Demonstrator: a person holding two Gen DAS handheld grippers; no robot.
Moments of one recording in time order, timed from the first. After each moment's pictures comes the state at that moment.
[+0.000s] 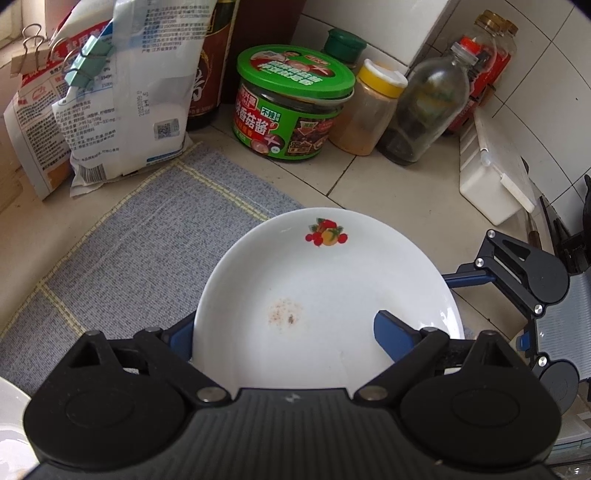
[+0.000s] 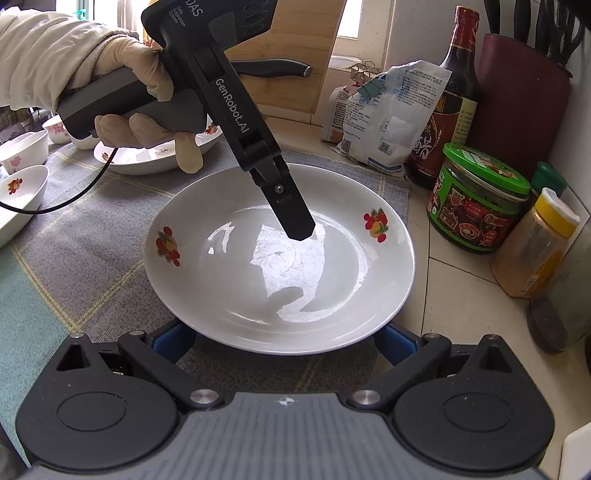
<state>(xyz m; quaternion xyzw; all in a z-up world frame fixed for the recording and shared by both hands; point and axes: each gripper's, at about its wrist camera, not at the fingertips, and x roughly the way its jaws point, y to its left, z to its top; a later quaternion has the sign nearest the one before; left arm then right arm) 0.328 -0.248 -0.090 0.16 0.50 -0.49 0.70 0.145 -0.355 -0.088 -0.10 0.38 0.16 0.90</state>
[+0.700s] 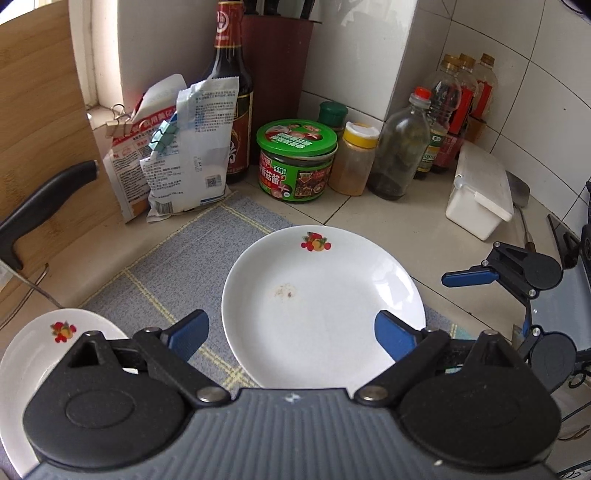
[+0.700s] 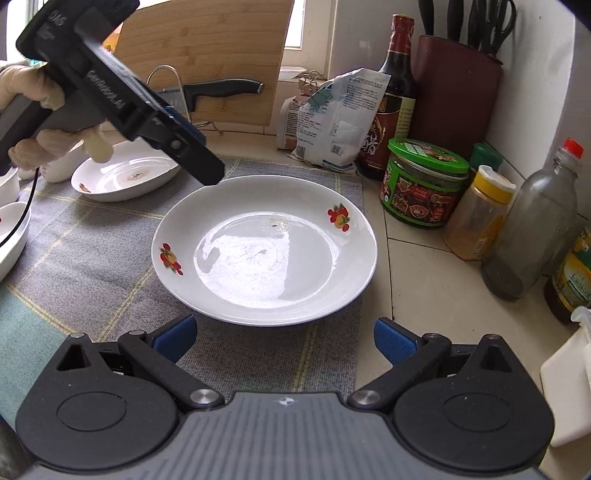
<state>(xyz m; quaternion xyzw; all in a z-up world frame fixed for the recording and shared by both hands) 0.248 -0.179 -0.030 0.15 0.39 -0.45 0.79 0.104 -0.342 -0.065 -0.05 0.38 0.06 0.92</state>
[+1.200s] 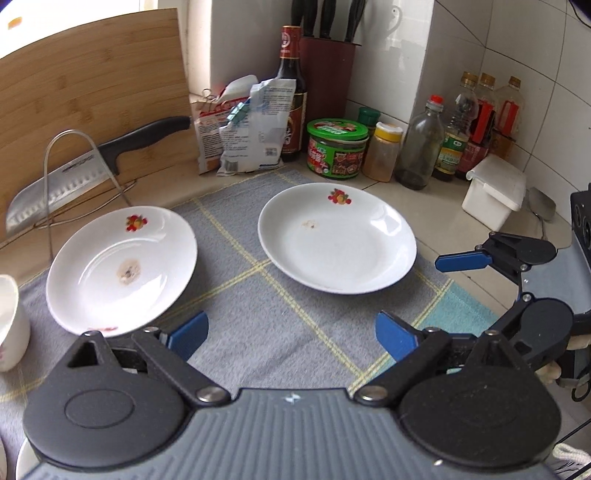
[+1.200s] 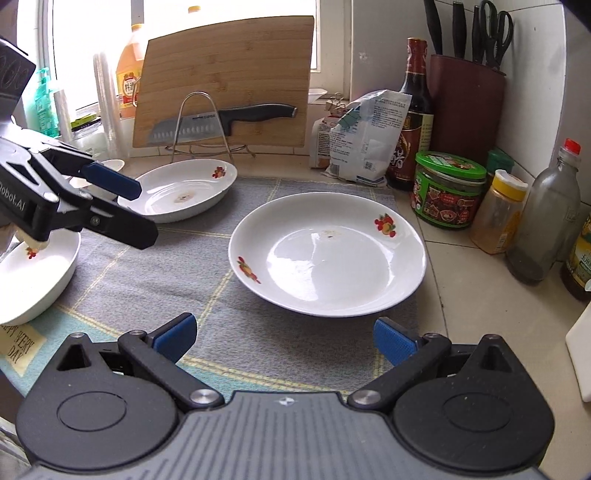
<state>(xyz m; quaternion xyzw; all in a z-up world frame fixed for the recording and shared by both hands) 0.142 -0.104 -0.035 0.11 0.37 -0.34 0.86 0.075 -0.300 -0.056 -0.01 0.35 0.09 0.93</state>
